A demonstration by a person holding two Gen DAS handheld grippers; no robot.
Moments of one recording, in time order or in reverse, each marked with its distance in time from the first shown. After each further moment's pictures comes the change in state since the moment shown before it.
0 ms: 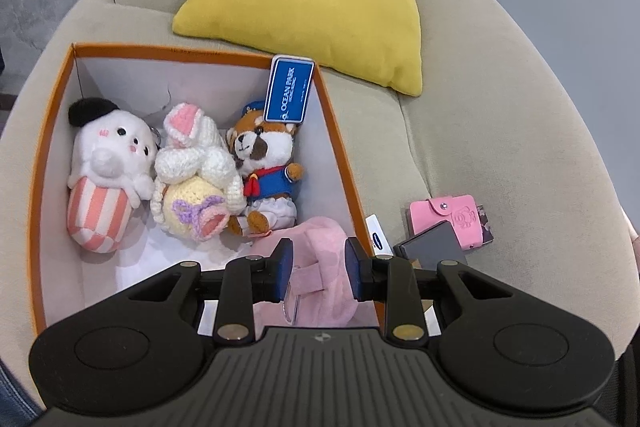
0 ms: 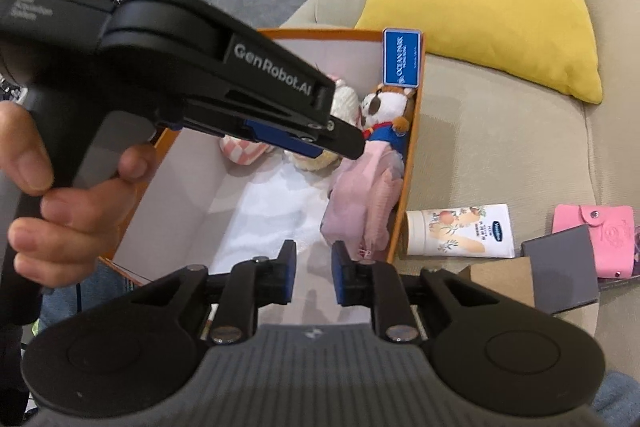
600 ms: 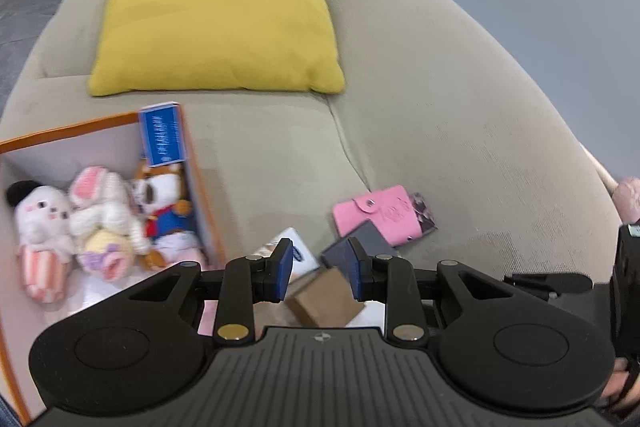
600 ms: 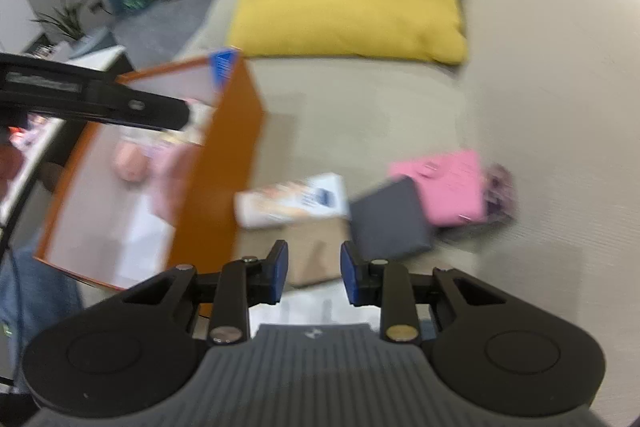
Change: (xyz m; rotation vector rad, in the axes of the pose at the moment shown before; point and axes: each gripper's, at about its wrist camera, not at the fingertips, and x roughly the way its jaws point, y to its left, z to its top) left arm 0.008 -0.114 0.006 0.213 0.002 -0.011; right arm -0.062 -0.136 -0.034 0.180 0.009 -0.170
